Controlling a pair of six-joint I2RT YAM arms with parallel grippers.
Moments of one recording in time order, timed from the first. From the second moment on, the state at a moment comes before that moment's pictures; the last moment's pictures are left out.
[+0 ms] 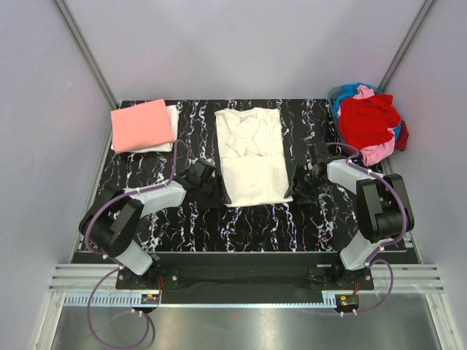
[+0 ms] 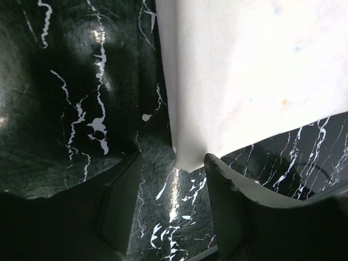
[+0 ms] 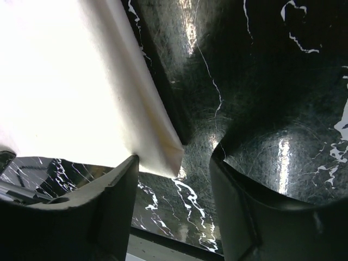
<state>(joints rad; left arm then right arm) -0.60 1.57 0.78 -0.20 0.15 -0.79 0.19 1.67 0.94 -0.54 -0.31 0.51</state>
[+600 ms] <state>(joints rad) -0.64 1.61 0.77 -0.10 0.17 -0.84 0.19 1.70 0.93 -0.48 -0.36 0.52</state>
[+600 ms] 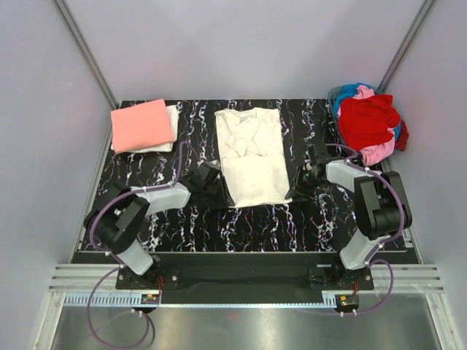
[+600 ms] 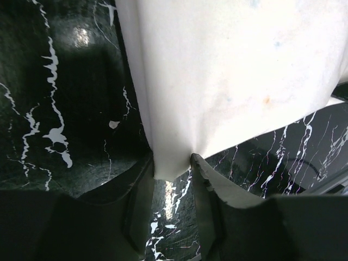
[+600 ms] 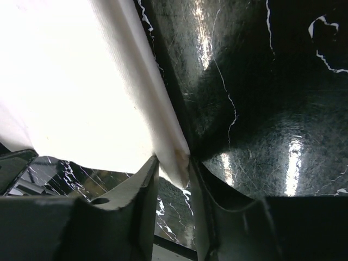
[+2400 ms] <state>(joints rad) -1.04 1.01 0.90 -0.82 -0.16 -1.08 0.26 0.74 0.71 -0.88 -0.47 0.86</state>
